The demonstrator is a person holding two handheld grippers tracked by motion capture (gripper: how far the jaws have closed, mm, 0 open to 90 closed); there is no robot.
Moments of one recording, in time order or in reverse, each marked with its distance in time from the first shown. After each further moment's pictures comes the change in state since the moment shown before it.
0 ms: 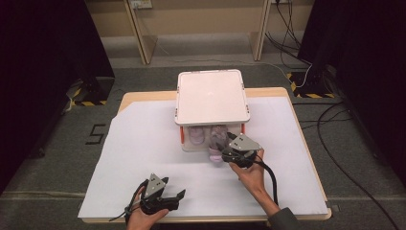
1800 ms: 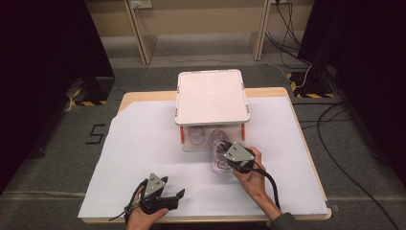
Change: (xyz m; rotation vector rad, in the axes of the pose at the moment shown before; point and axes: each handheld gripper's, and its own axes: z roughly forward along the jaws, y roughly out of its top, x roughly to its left) left arm 0.001 0.000 0.000 -0.001 0.004 0.000; right arm 0.010 -0.006 0.000 0.043 -0.070 -0.275
